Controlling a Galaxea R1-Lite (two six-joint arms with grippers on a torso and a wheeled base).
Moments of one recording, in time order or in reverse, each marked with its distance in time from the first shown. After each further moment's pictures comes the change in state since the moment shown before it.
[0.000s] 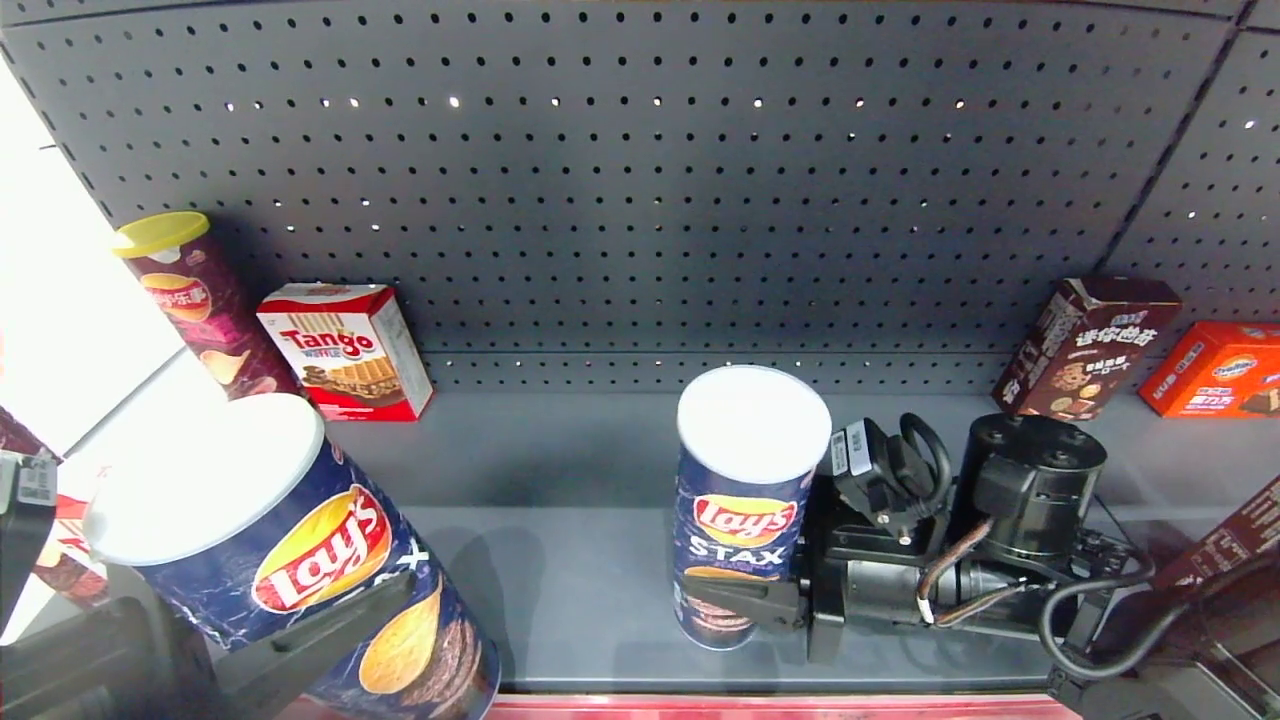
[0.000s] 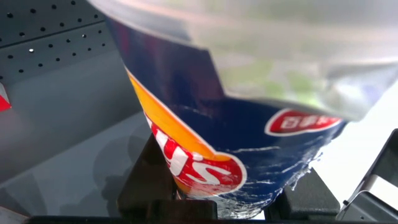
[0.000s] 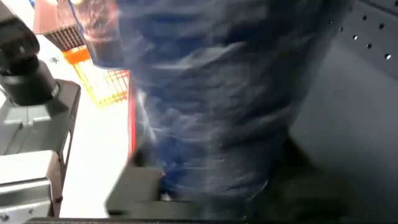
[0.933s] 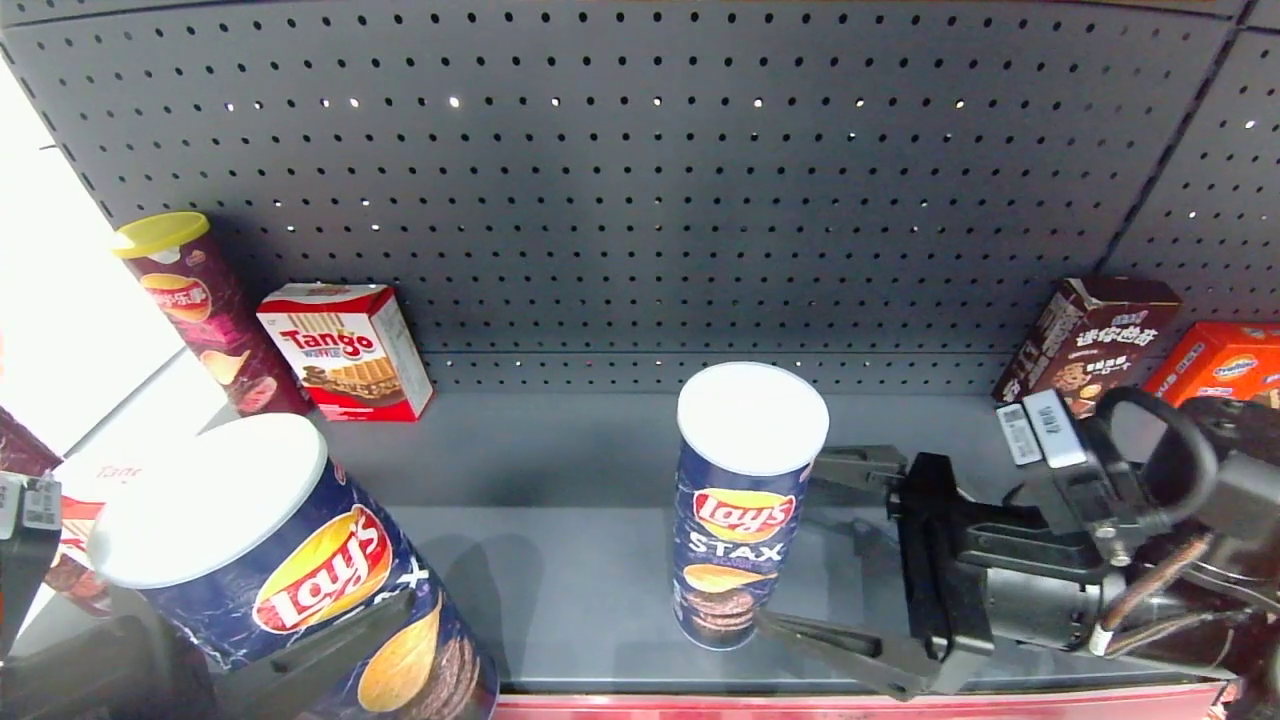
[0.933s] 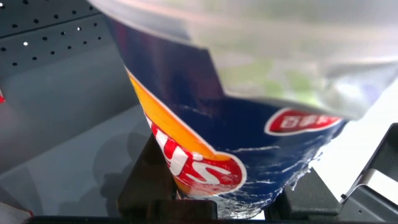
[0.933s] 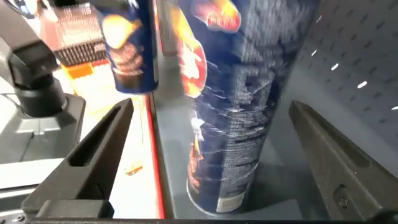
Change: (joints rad) left arm -0.007 -0.008 0.025 -0.003 0.000 0.001; right arm -0.013 -0.269 0.136 0.012 -0.021 -0.001
